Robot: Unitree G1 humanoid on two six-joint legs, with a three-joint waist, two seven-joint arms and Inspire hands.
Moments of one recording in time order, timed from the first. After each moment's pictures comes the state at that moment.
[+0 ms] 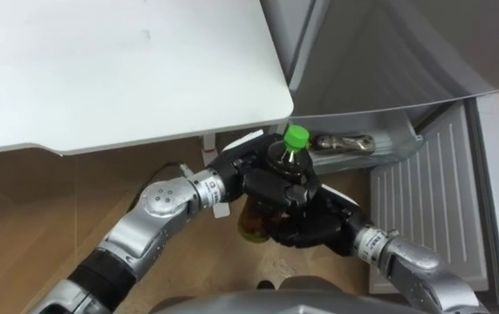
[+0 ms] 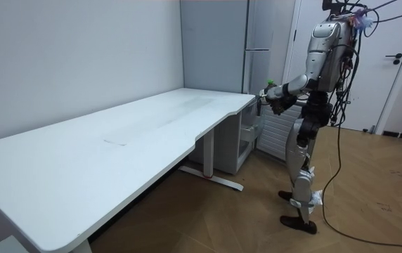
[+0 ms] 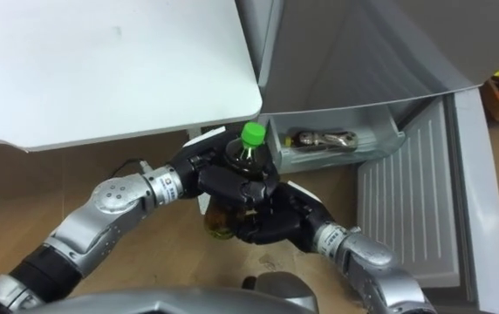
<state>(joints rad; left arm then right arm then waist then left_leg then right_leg) -0.07 0.31 -0.57 0.28 -0.36 -0.01 -0.42 0.20 -0.39 0.38 0.37 0.47 0.01 0.53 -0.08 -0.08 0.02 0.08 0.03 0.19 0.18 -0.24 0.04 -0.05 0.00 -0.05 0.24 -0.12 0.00</state>
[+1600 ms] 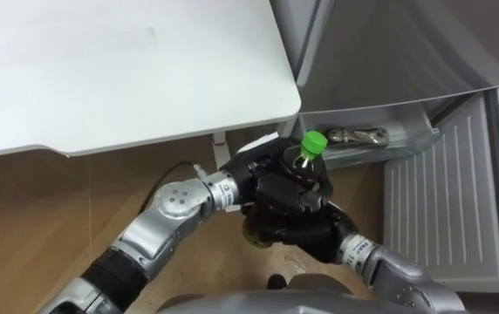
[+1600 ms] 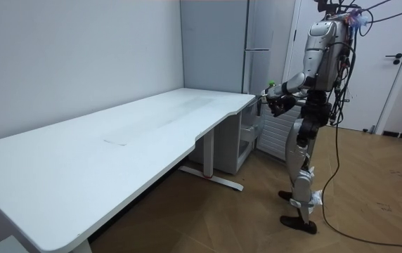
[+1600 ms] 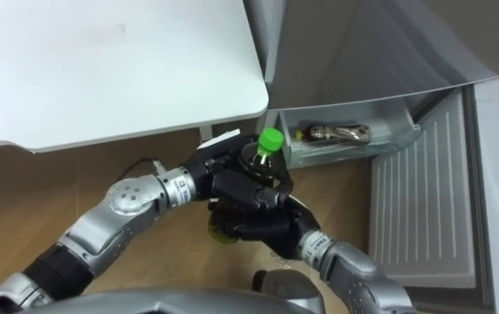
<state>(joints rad) -0.09 0.26 -0.63 0.28 -0.31 0.00 -0.41 0.19 -0.39 0.53 0.38 0.79 0.02 0.45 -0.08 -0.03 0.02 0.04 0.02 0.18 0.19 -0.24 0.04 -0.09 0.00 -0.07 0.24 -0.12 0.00</state>
